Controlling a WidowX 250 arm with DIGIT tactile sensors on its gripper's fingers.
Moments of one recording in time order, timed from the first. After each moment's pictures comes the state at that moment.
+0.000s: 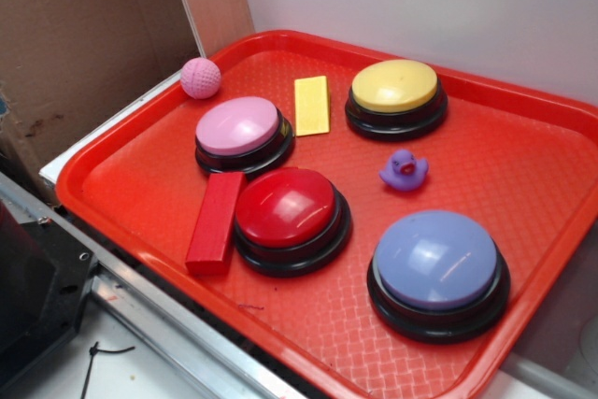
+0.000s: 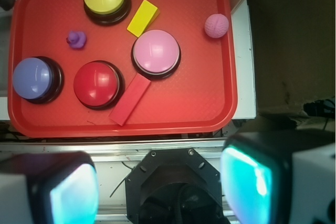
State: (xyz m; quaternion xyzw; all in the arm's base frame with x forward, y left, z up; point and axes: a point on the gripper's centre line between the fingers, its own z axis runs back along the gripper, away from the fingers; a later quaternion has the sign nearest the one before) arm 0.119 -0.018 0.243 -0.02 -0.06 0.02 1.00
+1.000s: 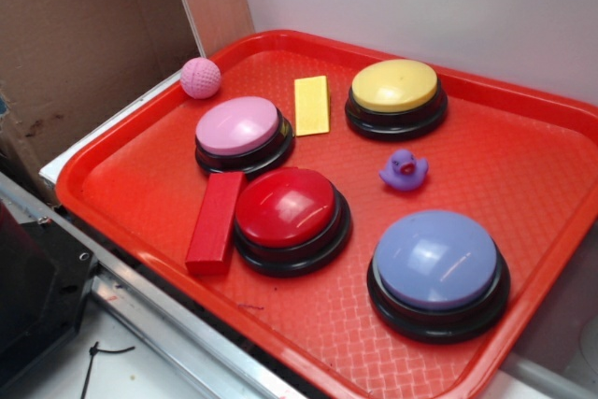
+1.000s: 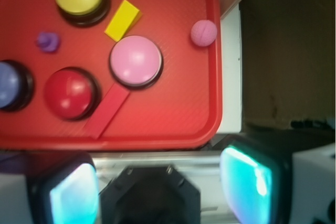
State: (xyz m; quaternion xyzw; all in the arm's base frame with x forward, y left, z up) arm 0.130 0.008 0.234 0.00 -0.05 0.01 1.00
